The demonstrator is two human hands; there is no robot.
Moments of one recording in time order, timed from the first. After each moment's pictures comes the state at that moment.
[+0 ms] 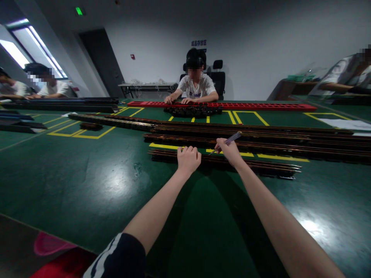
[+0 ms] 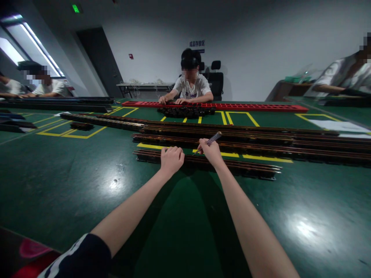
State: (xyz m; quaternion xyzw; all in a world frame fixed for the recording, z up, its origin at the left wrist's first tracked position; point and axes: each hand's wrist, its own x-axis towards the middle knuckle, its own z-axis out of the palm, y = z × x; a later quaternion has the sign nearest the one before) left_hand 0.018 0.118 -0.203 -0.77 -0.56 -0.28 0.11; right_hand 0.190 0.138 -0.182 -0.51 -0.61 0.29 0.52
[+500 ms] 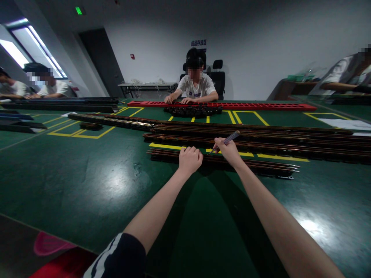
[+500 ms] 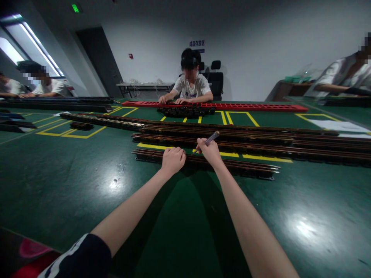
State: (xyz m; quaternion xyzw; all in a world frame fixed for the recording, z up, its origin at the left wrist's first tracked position) left_hand 0.019 0.119 -0.202 -0.80 -0.53 -0.24 0.12; right_hand 0.188 0.135 -0.178 -0.51 -0.64 0.27 0.51
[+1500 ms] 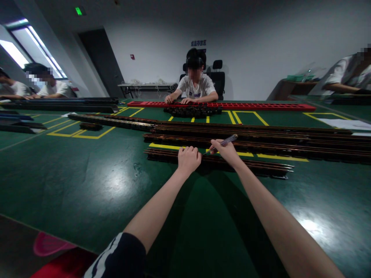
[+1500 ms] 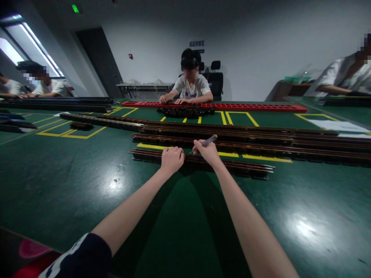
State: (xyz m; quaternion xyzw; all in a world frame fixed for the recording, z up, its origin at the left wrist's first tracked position) left_hand 0.018 0.119 -0.199 -0.79 -0.56 -0.23 0.10; right_hand 0.179 0.134 -0.178 -0.49 -0.61 0.36 0.51
